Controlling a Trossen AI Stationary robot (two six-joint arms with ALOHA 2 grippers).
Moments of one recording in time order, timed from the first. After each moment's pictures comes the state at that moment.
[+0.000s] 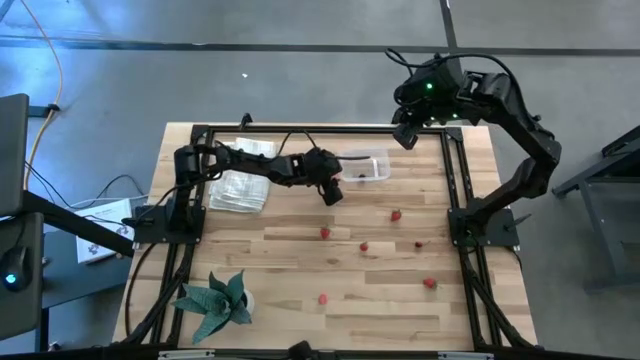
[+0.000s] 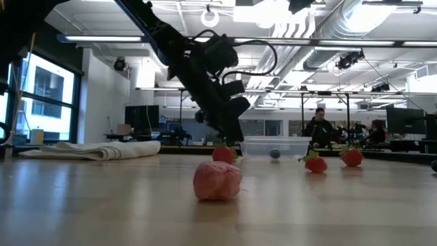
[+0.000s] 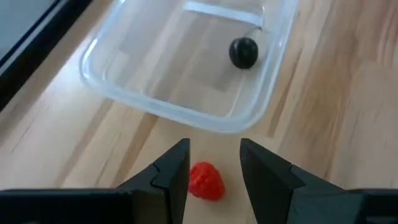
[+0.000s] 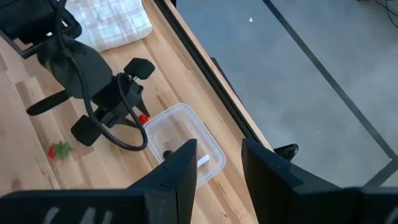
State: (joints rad) left arm 0.37 2.02 1.26 -0.07 -0.18 -0.04; right arm -0.43 1.50 2.07 -1.44 0.19 -0.01
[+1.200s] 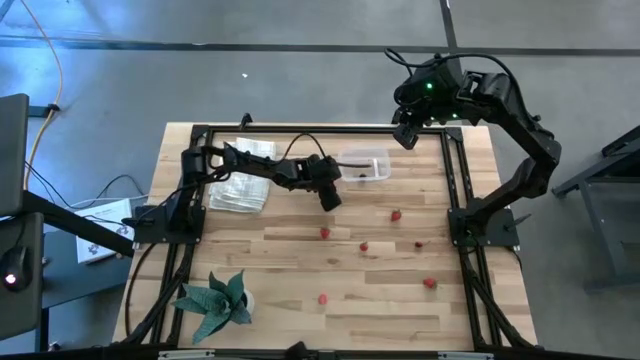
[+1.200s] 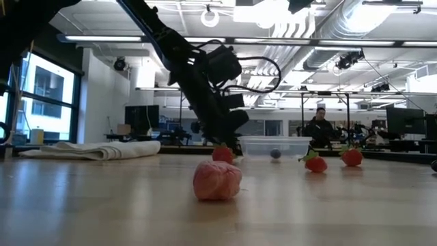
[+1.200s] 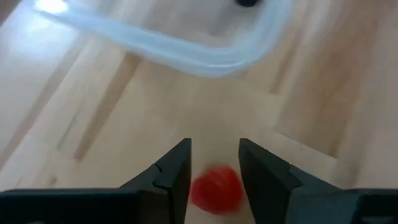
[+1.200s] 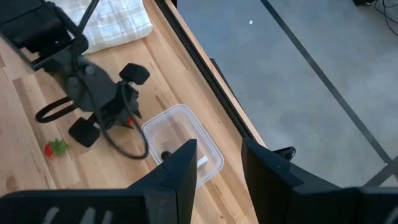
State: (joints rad) left arm 0.37 2.07 1.28 -0.15 -0.18 -0.13; right arm -0.43 1.50 2.07 -1.43 0.19 -0.03
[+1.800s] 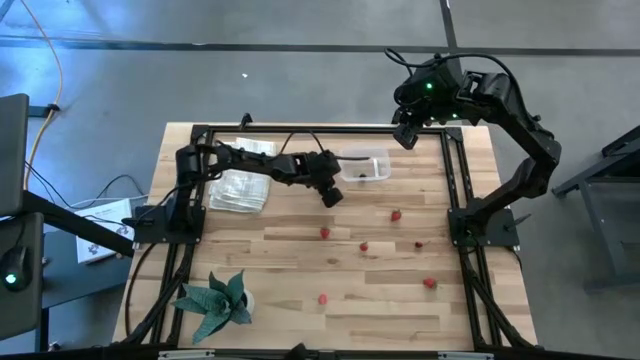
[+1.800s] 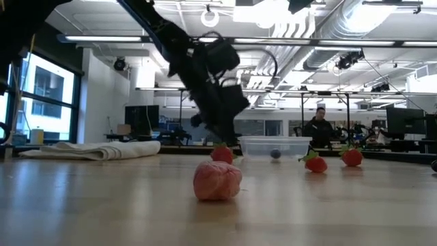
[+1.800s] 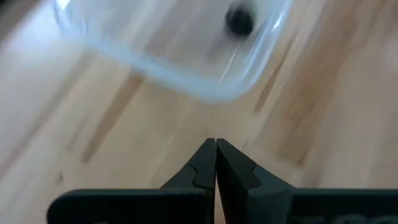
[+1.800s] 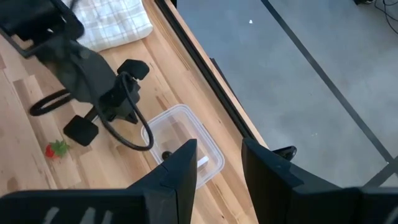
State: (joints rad) left arm 0.37 2.01 1.31 -0.20 -0.12 -0.19; right arm -0.43 1.50 2.07 -1.43 0.19 -0.03
